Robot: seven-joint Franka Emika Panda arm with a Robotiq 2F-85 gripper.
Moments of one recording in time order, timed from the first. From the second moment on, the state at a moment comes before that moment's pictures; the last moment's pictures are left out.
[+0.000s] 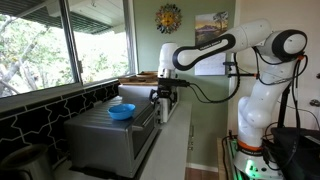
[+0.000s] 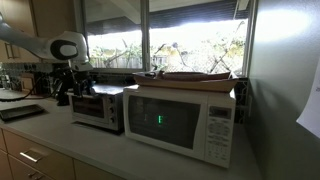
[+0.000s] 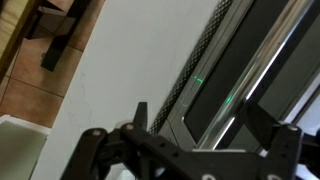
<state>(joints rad) 0.00 -0.44 0.23 -2.32 0.19 2.07 1.11</state>
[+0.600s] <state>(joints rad) 0.02 -0.45 0.20 -2.36 0.19 2.07 1.06</state>
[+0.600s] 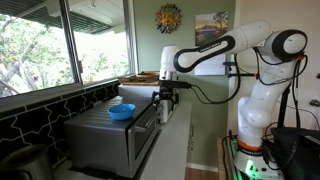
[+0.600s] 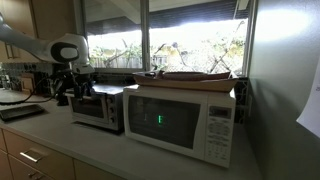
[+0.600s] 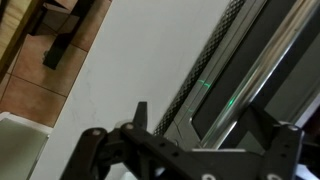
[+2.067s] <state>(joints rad) 0.01 -0.74 0.15 -2.57 0.16 1.81 0.68</state>
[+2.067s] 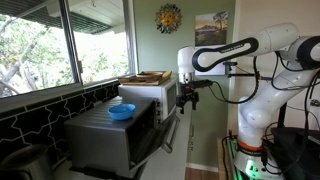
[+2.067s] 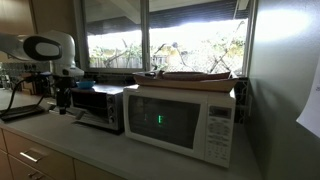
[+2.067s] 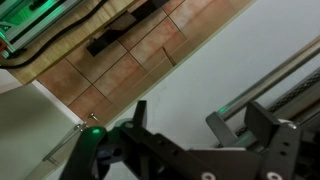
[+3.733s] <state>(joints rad) 0.08 -0.34 0.33 -2.13 0.32 2.24 0.72</state>
